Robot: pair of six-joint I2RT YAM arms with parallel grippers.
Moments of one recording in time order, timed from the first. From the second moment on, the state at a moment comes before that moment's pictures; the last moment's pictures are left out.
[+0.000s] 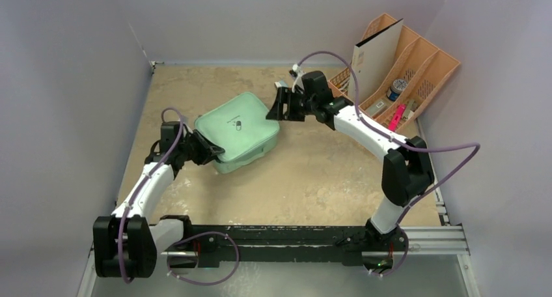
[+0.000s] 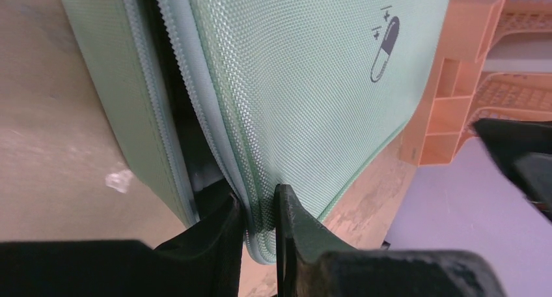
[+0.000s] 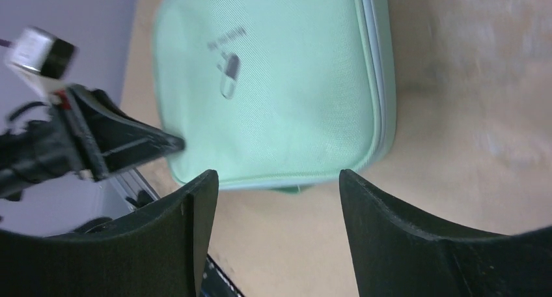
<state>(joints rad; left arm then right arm) 0.03 1.11 0.61 -0.33 0.45 -0.82 0.55 1.74 1.43 -0.29 -0.38 0.55</state>
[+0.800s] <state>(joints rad) -0.26 1.18 0.97 -0.55 0.16 -0.69 0.58 1.46 0.95 -0.21 -0.15 1.10</state>
